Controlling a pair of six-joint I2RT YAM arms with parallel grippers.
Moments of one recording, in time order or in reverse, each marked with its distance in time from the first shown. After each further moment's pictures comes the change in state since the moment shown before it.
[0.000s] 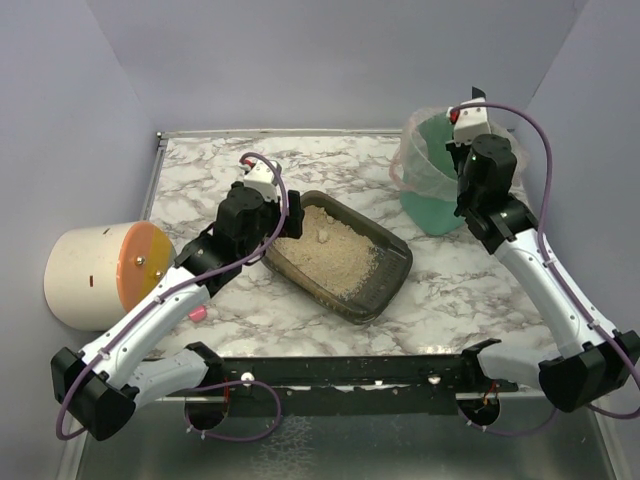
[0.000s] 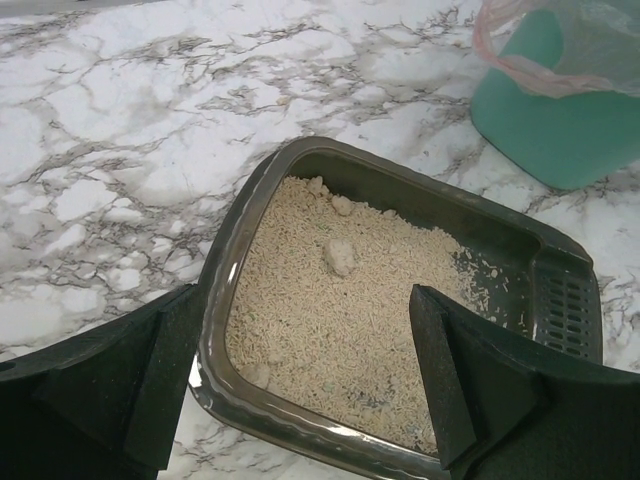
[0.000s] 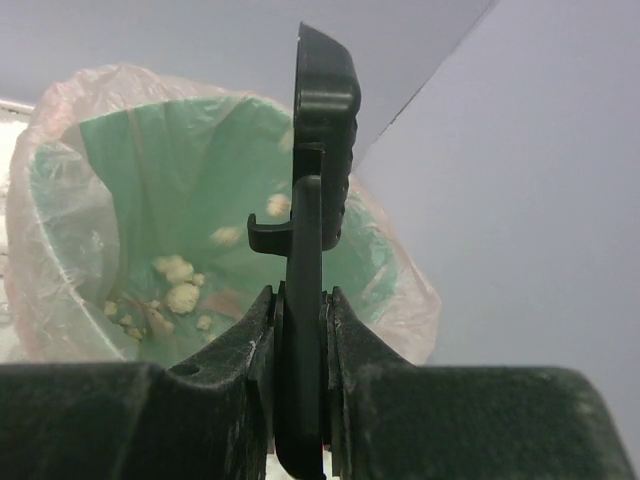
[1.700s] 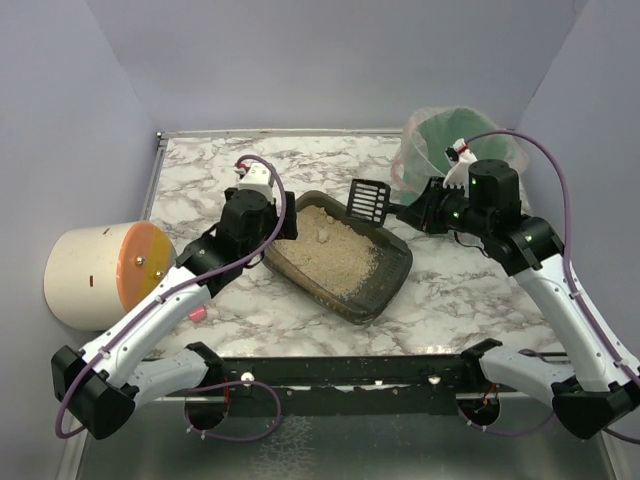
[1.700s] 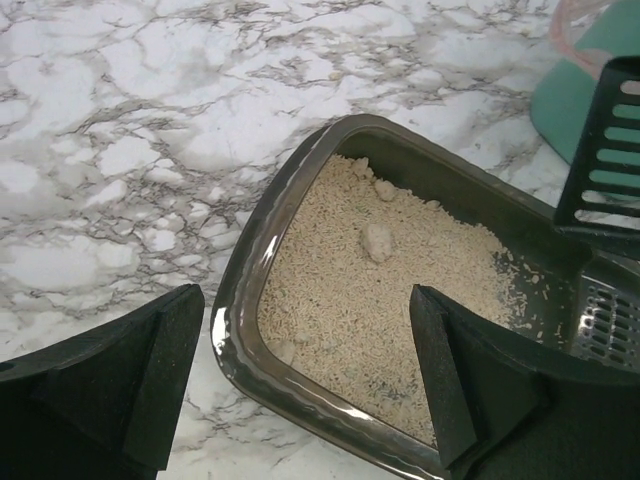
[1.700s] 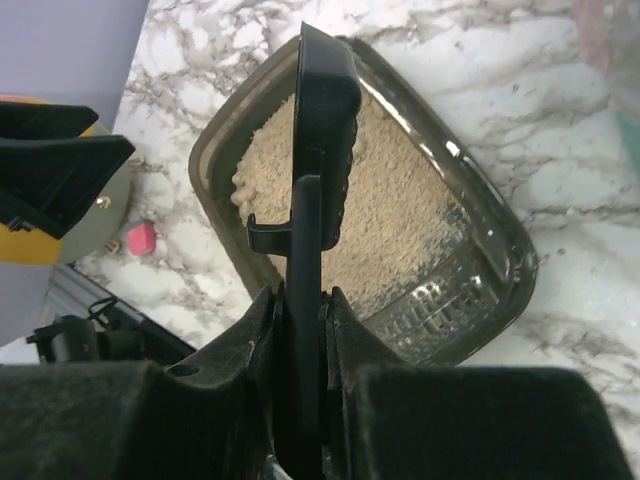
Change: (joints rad) left arm -0.021 -0.008 0.000 -0.069 -0.111 -0.058; right arm 0.074 -0.118 0.069 -0.564 -0.818 0.826
